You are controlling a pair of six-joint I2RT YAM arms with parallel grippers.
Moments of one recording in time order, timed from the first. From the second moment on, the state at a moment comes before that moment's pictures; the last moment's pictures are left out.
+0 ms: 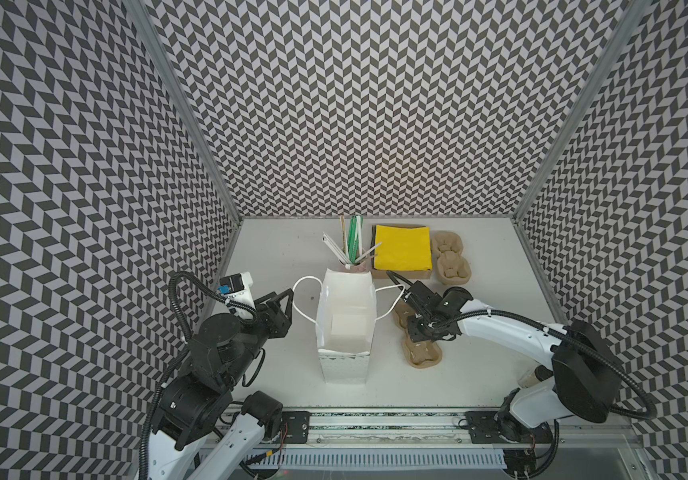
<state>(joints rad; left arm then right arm) -0.46 0.44 0.93 -0.72 -0.15 -0.55 0.78 1.53 0.99 -0.75 0.10 0.63</state>
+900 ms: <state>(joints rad) -0.46 0.43 0.91 -0.71 -0.17 -0.52 0.77 1.64 1.06 -0.79 0.11 0.58</state>
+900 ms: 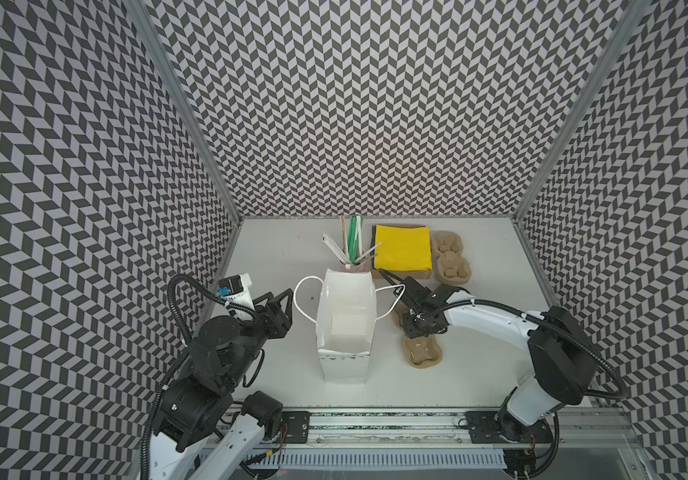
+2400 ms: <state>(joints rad) -0.46 0.42 0.89 -0.68 -0.14 -0.53 0.78 1.53 1.09 -0.86 0.10 0.52</state>
